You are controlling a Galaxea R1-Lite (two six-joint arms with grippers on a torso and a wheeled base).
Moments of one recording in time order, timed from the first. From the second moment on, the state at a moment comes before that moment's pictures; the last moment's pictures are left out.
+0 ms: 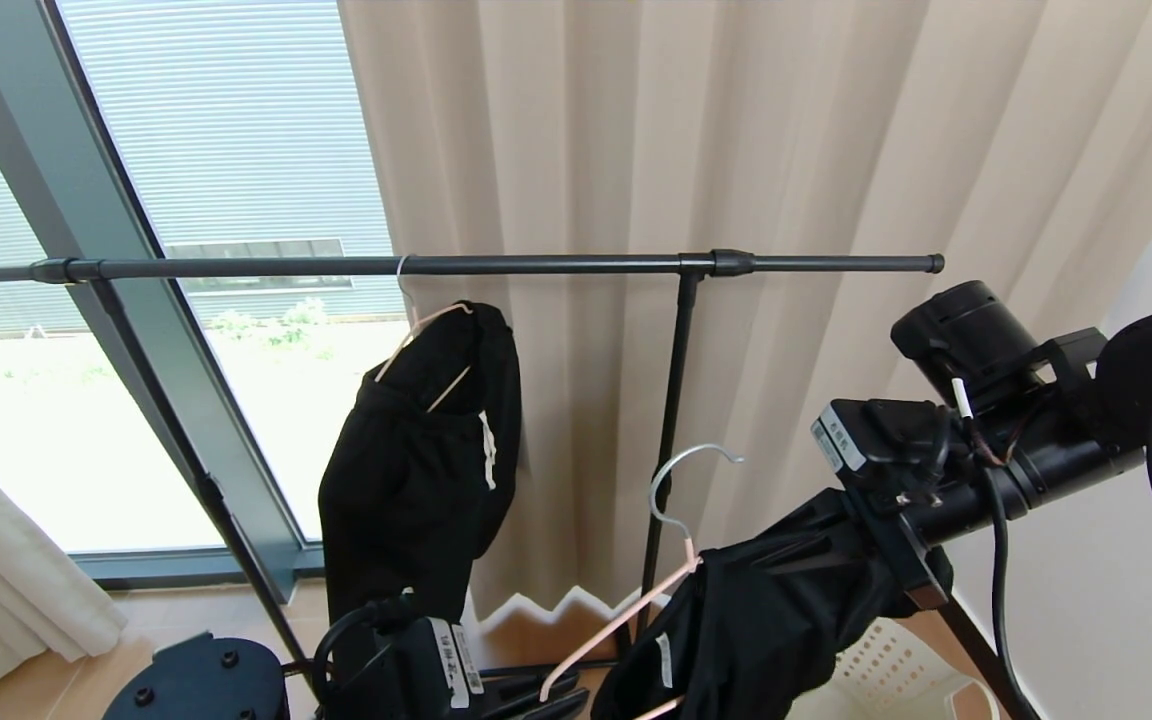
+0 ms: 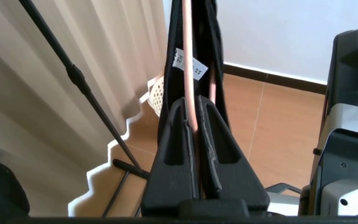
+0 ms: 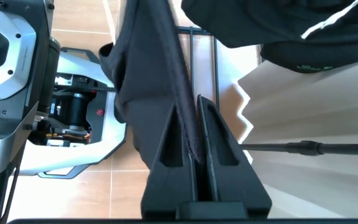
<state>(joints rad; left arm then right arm) -0.86 1.85 -0.06 -1.57 -0.22 0.19 0.37 1.76 -1.20 0.53 0.73 -1.08</state>
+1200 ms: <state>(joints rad) -0.69 1.81 -0.06 -1.57 -0.27 0.17 0.37 1.65 -1.21 0.50 0.59 -1.06</state>
